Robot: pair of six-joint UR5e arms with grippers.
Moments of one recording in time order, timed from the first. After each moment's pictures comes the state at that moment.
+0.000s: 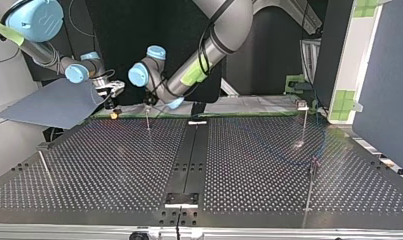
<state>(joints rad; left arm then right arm) -0.82 -2.83 -0.72 -3.09 -2.04 -1.61 1.59 -0.55 1.52 -0.86 0.97 1.70</state>
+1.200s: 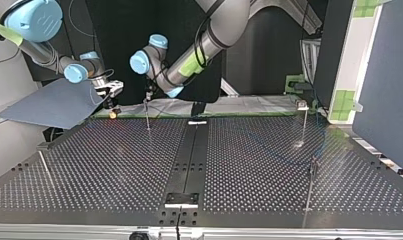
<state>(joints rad) -0.86 -2.83 -0.82 -3.03 -2.03 -1.60 1.58 -0.55 1.52 -0.85 0.96 1.70</state>
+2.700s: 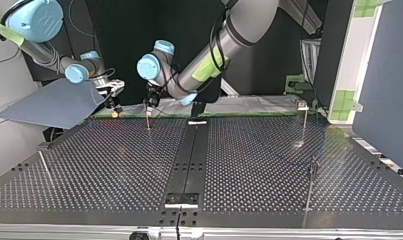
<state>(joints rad) -0.79 -2.56 -1.09 -2.81 -1.97 -1.73 1.59 -0.55 1.52 -0.83 0.96 1.70</state>
